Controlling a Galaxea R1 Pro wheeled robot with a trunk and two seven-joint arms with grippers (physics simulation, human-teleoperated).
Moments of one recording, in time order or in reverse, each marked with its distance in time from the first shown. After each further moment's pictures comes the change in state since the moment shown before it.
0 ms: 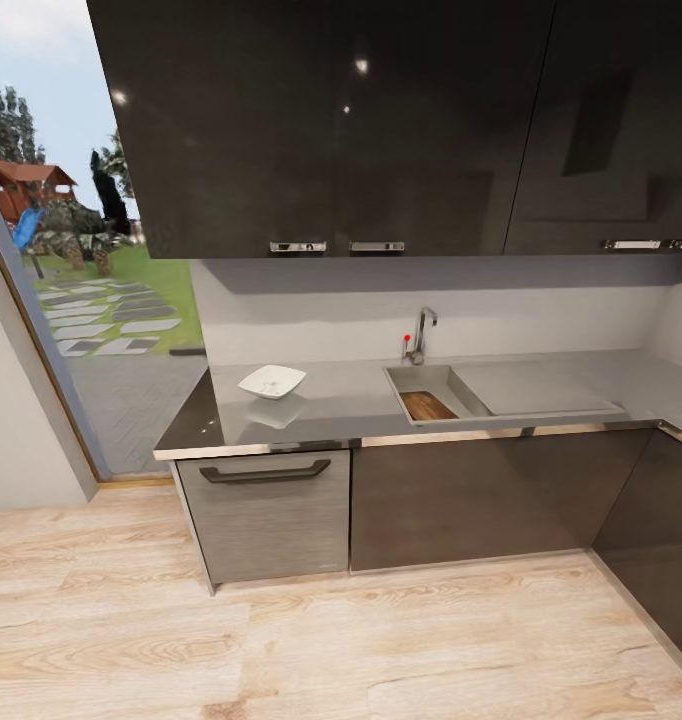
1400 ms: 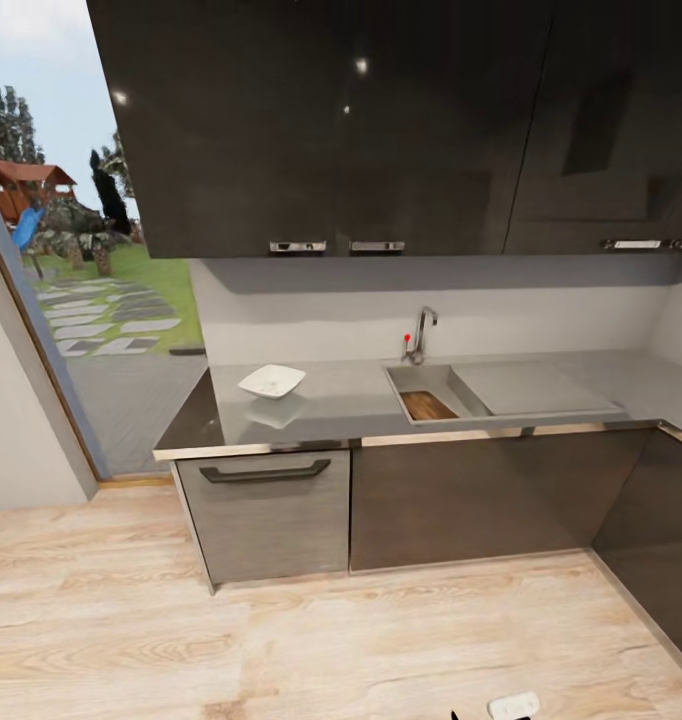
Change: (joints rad) left arm 0.000 0.066 -0.013 -0.380 -0.076 -0.129 -0.112; right arm -0.245 0.038 0.010 0.027 0.326 -0.444 0.138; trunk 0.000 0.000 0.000
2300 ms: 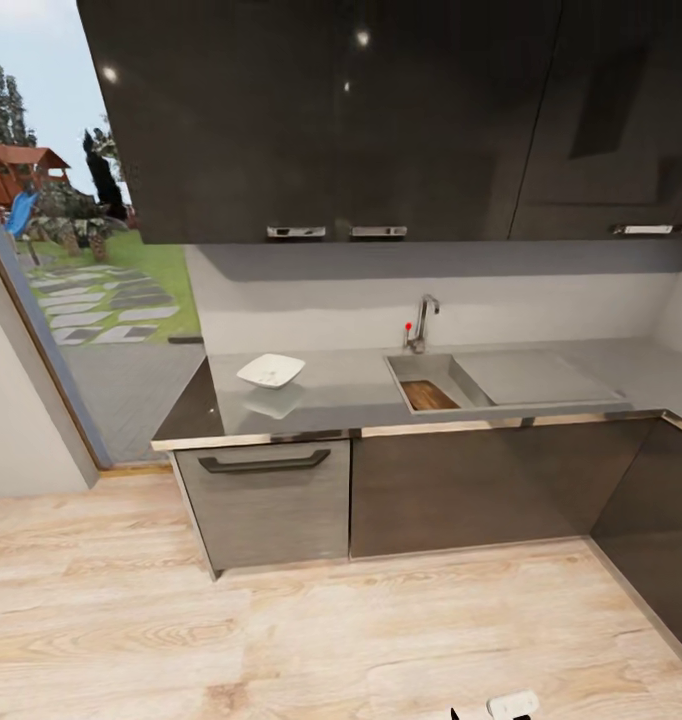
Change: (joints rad) left arm 0.000 0.002 0.000 -0.026 -0.002 -0.001 0.000; right arm 0.000 0.000 0.000 -0.004 0.000 -0.009 0.000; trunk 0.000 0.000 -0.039
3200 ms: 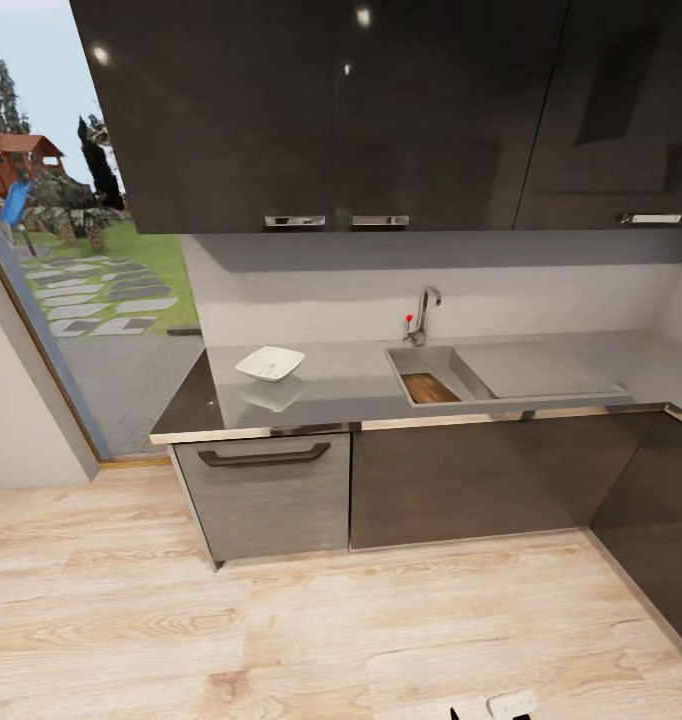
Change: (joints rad) left arm 0.000 -0.001 -0.002 -0.010 0.000 0.006 0.000; right arm 0.000 0.000 0.000 -0.002 0.000 -0.001 0.002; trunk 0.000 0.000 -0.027
